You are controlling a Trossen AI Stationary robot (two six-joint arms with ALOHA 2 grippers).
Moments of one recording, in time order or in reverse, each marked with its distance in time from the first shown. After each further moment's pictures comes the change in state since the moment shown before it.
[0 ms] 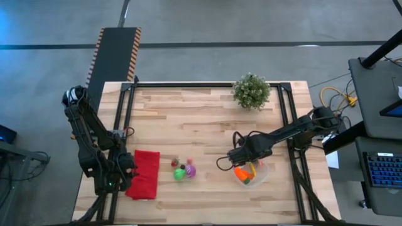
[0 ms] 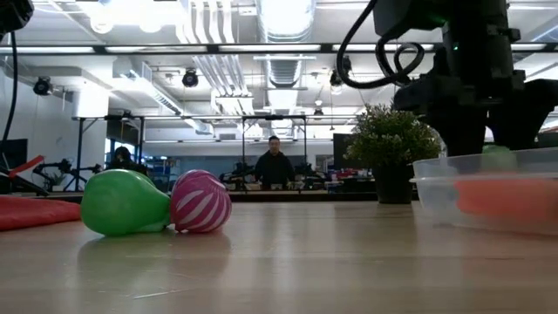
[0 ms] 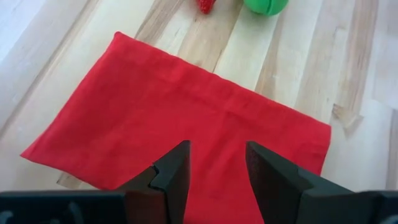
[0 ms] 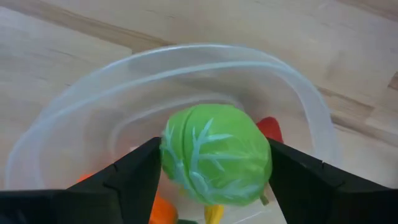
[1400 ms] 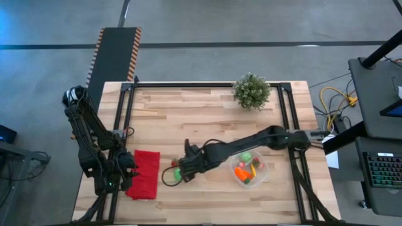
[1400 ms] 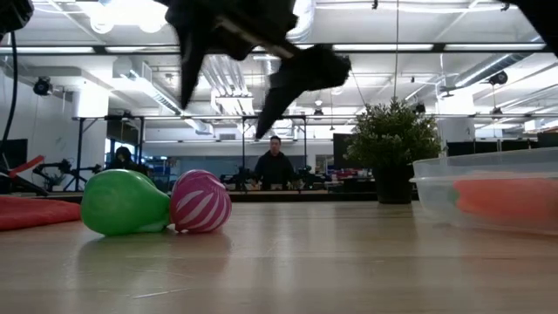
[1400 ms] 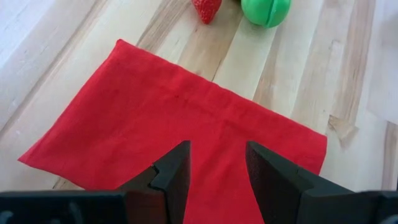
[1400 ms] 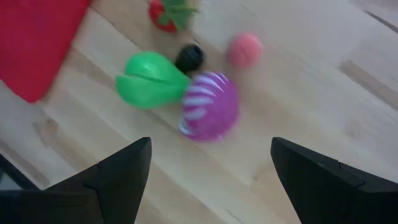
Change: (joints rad) left arm 0.000 0.000 0.000 0.003 -0.031 -0.025; right arm -0.009 0.664 1.135 -0.103 0.069 -0.324
